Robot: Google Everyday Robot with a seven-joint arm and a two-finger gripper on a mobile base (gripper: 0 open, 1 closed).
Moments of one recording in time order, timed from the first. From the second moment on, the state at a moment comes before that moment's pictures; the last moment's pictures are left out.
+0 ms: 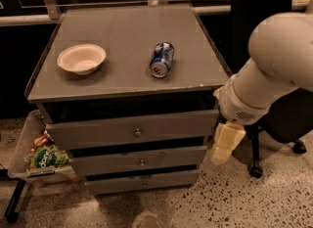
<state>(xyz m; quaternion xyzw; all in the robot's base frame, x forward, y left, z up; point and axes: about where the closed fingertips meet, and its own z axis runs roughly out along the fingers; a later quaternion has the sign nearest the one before) 0.451 -0.167 0.825 -0.61 0.78 0.01 0.15</state>
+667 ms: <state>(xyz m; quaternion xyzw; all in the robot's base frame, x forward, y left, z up) 0.474 -0.139 0.784 -0.63 0.77 0.02 0.15</state>
